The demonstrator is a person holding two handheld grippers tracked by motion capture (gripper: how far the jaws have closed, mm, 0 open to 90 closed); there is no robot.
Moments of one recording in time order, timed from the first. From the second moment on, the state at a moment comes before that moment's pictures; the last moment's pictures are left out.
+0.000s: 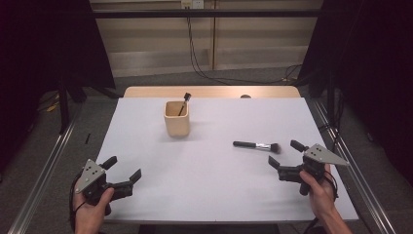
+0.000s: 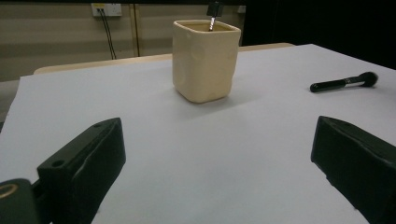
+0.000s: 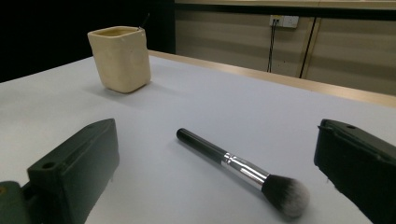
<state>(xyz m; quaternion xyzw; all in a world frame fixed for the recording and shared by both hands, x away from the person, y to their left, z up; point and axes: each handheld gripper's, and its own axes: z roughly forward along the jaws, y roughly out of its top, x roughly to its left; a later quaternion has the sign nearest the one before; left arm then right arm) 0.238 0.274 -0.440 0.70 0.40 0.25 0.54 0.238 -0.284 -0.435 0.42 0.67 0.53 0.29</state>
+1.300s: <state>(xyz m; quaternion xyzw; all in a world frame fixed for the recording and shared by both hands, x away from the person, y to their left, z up) 0.241 0.275 -0.440 0.70 0.40 0.26 0.53 0.348 -0.265 -0.408 0.41 0.72 0.48 0.28</state>
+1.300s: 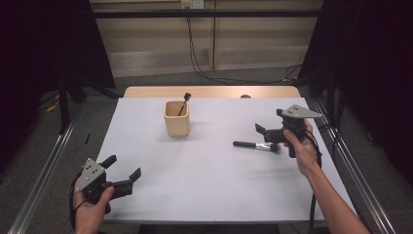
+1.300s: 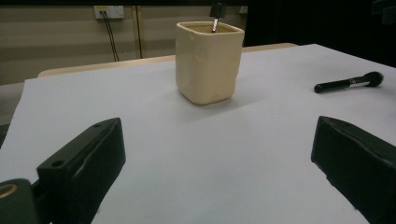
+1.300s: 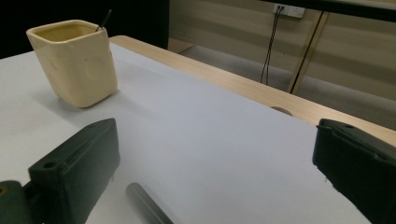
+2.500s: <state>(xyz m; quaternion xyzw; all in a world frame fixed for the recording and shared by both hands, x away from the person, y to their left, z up) 0.239 0.278 -0.441 0.70 0.40 0.26 0.53 0.386 -0.271 -0.405 0.39 0.86 0.32 0.11</state>
